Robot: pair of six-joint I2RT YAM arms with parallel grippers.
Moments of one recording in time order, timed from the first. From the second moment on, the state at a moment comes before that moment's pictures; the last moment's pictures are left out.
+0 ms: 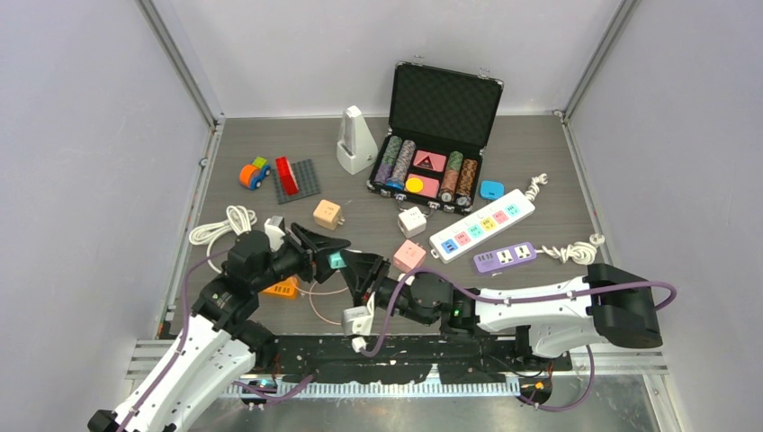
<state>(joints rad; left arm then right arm) -0.52 0.53 0.56 -0.35 0.36 -1.68 1.41 1.31 0.65 0.70 0.23 -1.17</state>
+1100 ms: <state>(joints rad) -0.47 0.21 0.71 -0.74 -0.43 -0.86 1.11 1.56 1.12 -0.02 -0.09 -0.47</state>
